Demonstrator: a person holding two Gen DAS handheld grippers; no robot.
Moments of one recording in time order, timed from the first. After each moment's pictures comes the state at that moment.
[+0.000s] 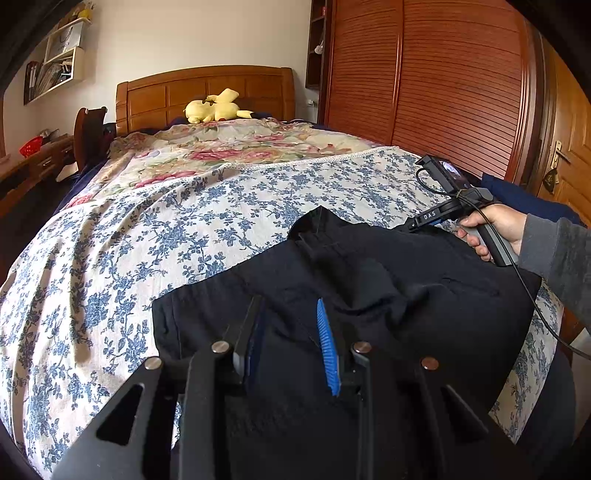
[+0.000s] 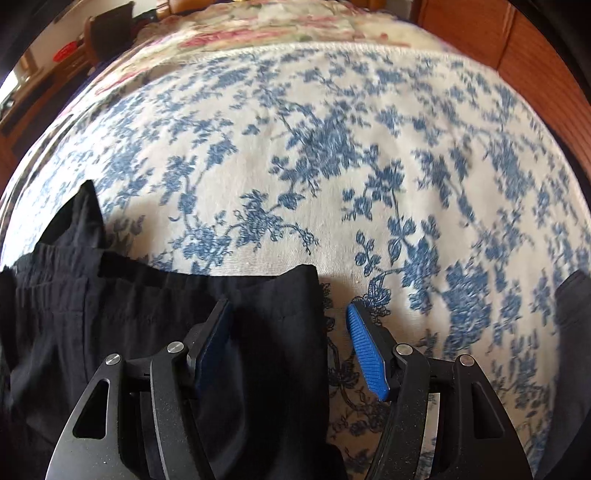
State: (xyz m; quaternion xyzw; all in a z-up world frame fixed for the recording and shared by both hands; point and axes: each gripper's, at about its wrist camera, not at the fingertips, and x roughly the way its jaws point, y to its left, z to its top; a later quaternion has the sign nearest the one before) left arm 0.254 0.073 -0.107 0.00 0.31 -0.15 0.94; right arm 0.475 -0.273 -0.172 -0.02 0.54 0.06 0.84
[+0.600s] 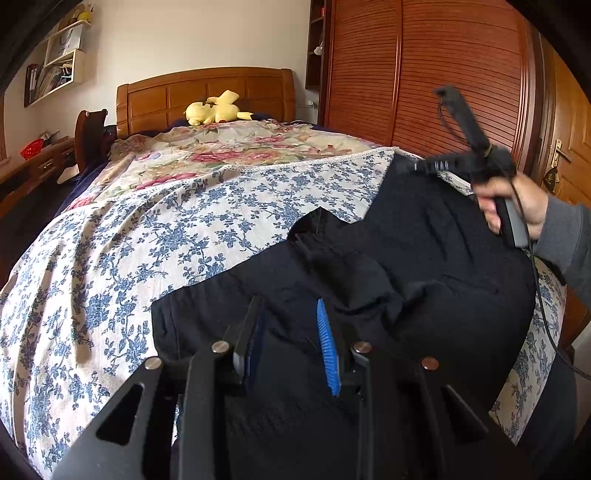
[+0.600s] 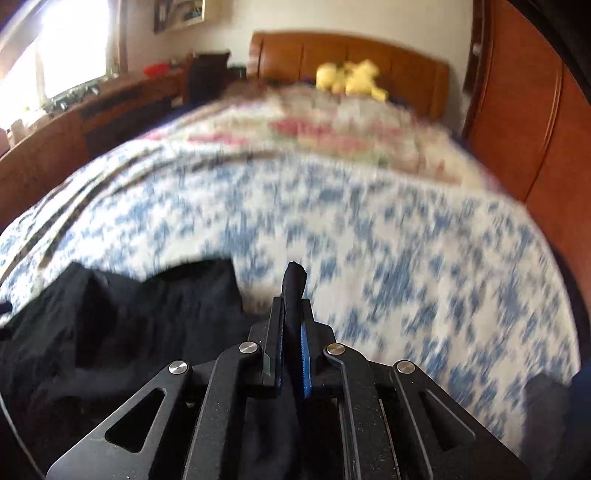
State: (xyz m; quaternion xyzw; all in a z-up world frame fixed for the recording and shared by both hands) left arm 0.252 0.071 -0.106 0.01 0.31 -0.15 0.94; right arm 0.419 -0.191 -0.058 -0.12 0.34 0.16 0.92
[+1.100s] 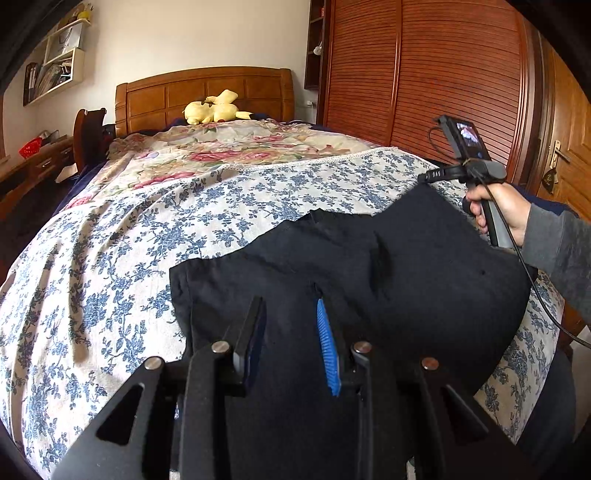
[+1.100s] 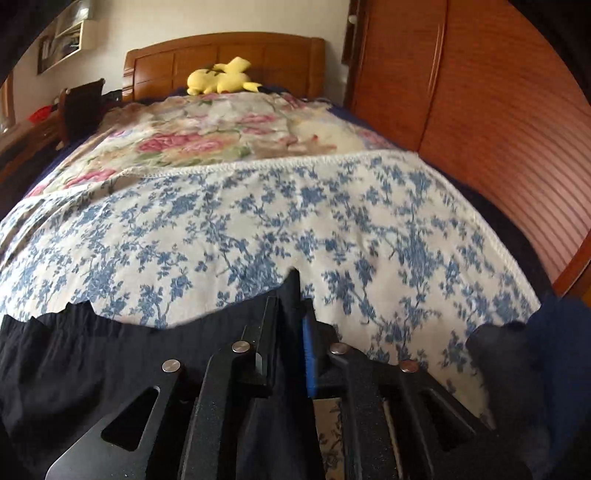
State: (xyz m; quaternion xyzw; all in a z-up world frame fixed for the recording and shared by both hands) left arm 0.253 0.070 -0.106 0.00 0.31 -0.15 0.94; right arm 0.462 -0.285 -0.090 -0.05 0.38 -0.06 0.92
